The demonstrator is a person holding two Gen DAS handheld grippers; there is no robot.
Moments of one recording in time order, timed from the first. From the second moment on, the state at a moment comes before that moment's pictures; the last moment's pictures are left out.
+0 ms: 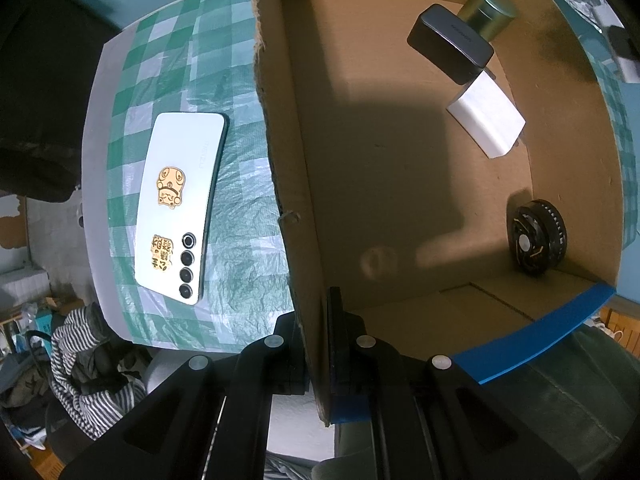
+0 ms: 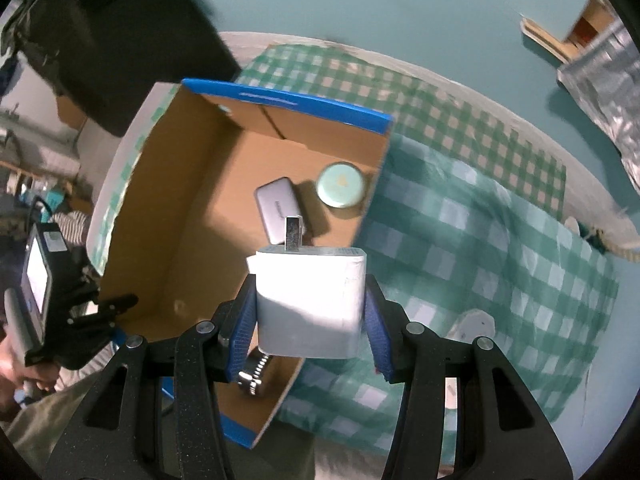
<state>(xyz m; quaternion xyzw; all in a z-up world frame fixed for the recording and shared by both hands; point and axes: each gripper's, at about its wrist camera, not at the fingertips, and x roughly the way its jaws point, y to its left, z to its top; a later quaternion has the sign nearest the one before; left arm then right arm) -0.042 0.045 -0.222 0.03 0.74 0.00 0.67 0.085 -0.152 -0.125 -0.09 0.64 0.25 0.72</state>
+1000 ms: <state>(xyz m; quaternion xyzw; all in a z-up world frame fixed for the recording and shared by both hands) -0.050 0.045 -0.221 0.03 0.74 -0.01 0.67 0.081 -0.111 -0.160 -0.13 0.65 0.27 0.70</state>
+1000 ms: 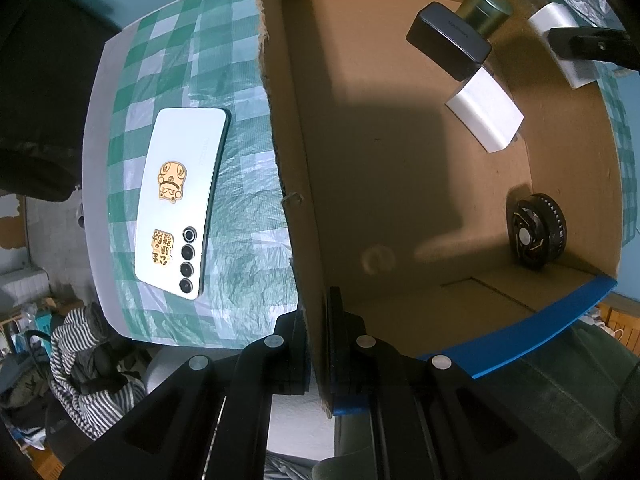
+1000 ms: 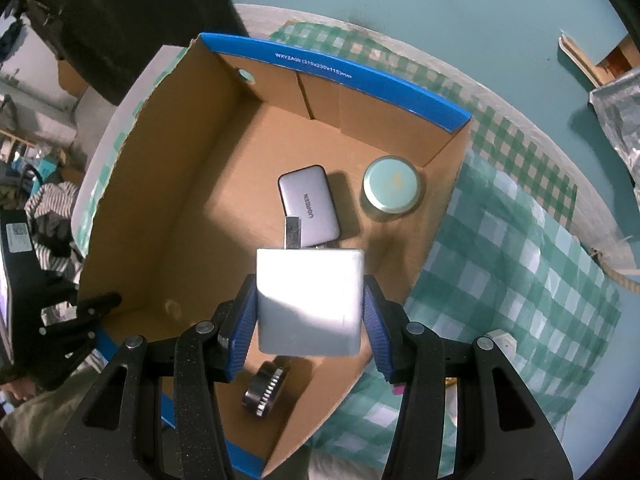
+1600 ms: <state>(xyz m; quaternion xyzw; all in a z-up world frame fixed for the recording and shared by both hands) -0.049 0.046 -0.221 0.04 0.74 -0.01 0.67 0.084 -0.128 -0.142 -0.10 0.64 0.24 0.72</state>
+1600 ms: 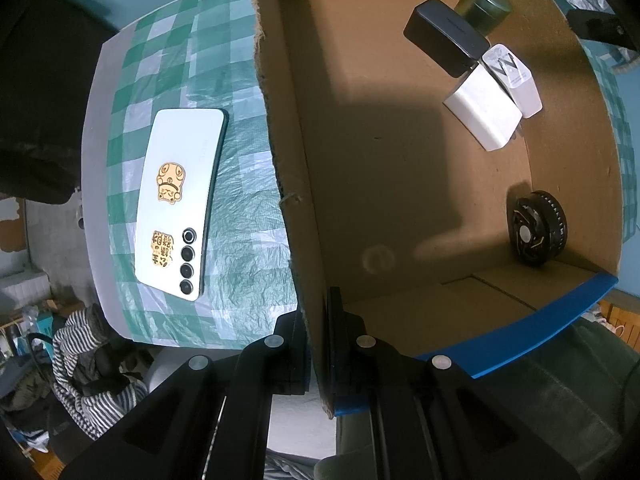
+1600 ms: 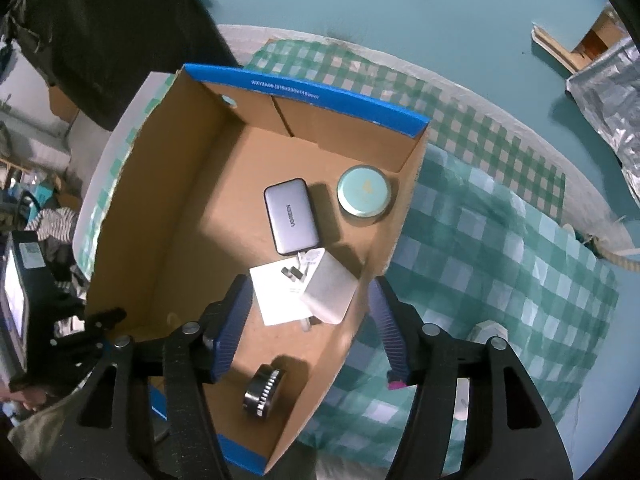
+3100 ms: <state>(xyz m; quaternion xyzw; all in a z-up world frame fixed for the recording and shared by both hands) -0.048 0.047 -0.215 0.03 0.74 0.00 0.67 0.098 -0.317 -0.211 0.02 0.71 0.06 0.70</state>
